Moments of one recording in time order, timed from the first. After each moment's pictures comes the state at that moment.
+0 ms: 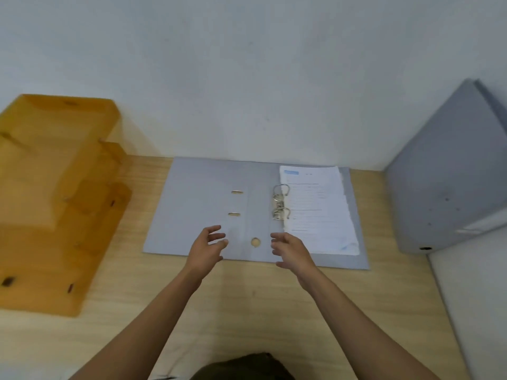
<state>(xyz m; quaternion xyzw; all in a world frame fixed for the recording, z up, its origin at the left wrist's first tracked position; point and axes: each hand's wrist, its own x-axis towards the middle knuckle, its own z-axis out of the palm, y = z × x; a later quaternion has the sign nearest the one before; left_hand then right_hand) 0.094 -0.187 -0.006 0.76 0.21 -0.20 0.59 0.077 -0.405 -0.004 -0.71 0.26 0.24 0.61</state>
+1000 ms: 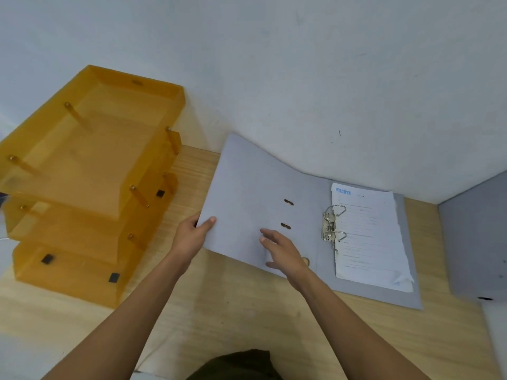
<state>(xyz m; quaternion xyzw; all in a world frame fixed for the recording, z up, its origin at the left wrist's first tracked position) 0.146 -0.032 -0.008 0.72 0.26 -0.13 0.63 0.135 -0.255 -0.009 -0.75 0.16 0.29 0.57</state>
